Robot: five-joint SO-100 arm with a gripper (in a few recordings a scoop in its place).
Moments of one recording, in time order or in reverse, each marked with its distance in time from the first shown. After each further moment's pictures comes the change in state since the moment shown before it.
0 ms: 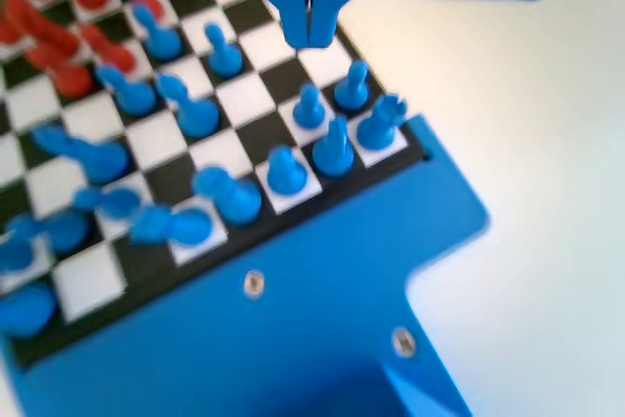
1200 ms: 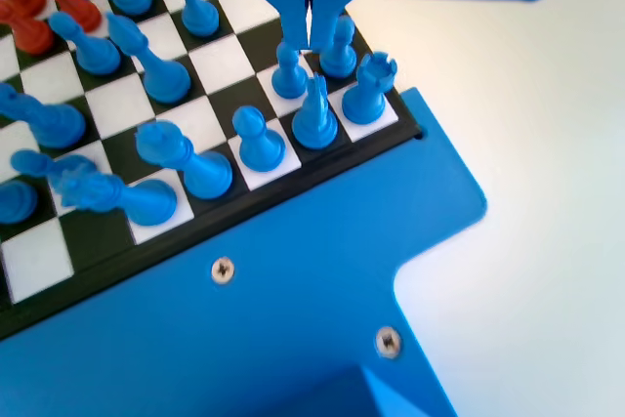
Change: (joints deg) arm 2.4 -3.0 5.6 -7.5 -4.1
